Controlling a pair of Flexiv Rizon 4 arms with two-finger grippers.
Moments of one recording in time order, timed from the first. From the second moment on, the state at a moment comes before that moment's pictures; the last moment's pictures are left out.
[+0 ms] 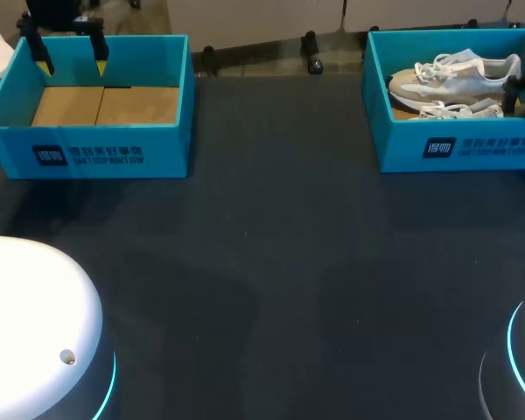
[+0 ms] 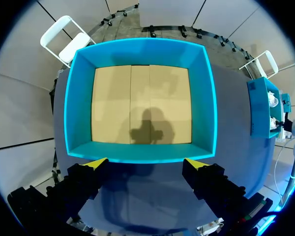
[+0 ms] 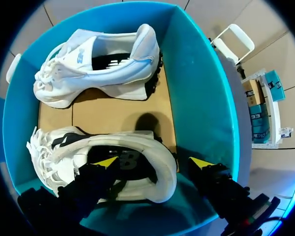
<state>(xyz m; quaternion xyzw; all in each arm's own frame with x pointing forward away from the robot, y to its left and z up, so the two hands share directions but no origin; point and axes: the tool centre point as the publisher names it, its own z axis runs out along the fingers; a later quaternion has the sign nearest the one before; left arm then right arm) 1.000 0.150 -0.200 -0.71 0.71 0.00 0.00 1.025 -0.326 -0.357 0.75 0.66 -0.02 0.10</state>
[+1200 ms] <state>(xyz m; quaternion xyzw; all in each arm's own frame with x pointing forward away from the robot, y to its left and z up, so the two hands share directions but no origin) 1.000 0.150 -0.200 -0.71 0.71 0.00 0.00 1.024 -0.336 -0.360 0.76 0.63 -0.05 0.10</state>
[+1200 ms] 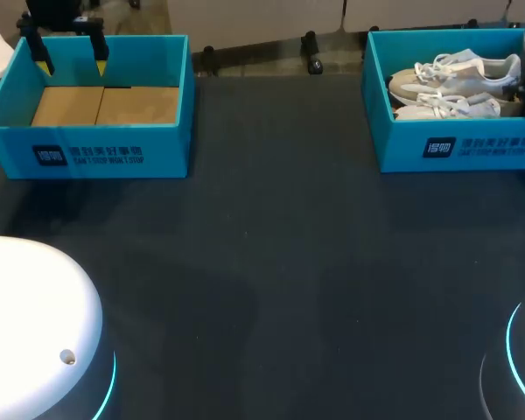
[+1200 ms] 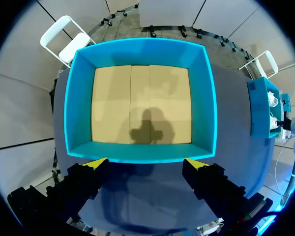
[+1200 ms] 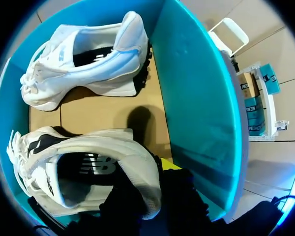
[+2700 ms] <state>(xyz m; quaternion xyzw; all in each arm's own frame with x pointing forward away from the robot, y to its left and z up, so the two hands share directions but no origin) 1.000 0.150 -0.200 -0.71 0.71 0.00 0.00 1.010 -0.309 -0.183 0.77 0.61 -0.06 0.16</state>
